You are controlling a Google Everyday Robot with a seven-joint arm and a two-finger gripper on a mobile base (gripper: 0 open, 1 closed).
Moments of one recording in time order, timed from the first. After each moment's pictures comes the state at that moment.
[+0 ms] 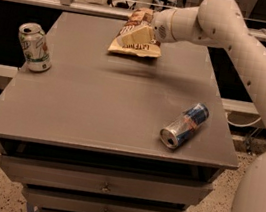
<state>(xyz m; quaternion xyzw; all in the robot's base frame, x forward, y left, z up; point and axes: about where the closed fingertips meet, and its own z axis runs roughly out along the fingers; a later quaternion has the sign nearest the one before) 0.773 -0.002 0.921 -0.42 0.72 0.22 0.50</state>
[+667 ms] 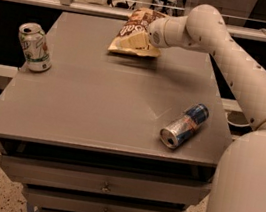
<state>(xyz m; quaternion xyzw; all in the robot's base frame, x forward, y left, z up) 0.813 0.003 0.880 -0.39 0.75 0.22 0.49</state>
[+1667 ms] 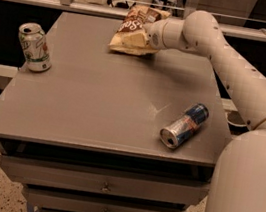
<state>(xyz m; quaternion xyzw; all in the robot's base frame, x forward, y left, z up) 0.831 -0.003 0.872 -0.37 0.74 0.20 0.52</state>
